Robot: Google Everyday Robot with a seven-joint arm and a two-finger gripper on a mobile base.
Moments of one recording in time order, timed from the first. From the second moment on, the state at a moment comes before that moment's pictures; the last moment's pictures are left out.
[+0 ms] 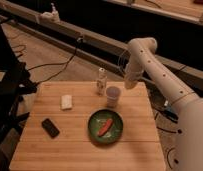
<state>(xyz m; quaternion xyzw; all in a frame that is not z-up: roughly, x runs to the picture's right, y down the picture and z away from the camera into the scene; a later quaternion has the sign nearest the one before) 0.144 -0.010 0.817 -0.34 -0.12 -0.15 0.92</state>
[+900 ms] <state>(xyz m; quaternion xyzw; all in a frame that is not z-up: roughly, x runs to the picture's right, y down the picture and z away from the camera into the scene) 0.148 0.087 0.721 -0.36 -0.17 -0.16 0.90</state>
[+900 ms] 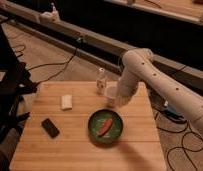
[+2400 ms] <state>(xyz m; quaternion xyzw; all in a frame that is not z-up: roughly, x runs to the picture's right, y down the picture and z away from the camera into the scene) 0.068 0.059 0.724 -0.32 -0.25 -0.24 0.88</state>
